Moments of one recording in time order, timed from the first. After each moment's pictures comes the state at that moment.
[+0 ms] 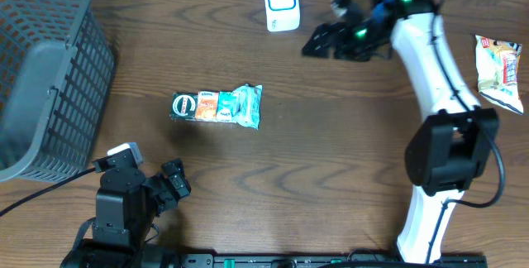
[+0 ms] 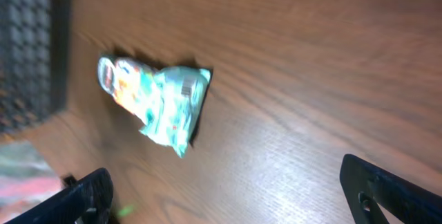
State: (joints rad) left arm -0.18 0.49 0.73 -1.05 -0.11 -0.56; right arm 0.18 2.13 1.95 -1.11 -0.60 0.05
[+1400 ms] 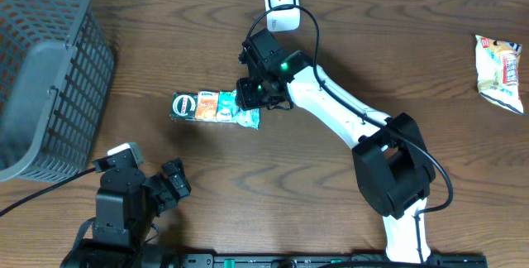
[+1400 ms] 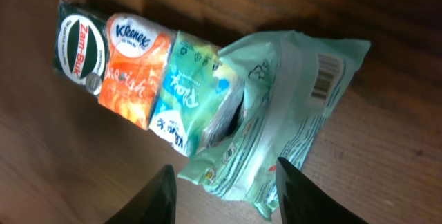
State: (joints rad) left arm -0.18 0.49 0.73 -1.05 -0.11 -0.56; right arm 0.64 2.13 1.69 -0.71 -0.28 0.42
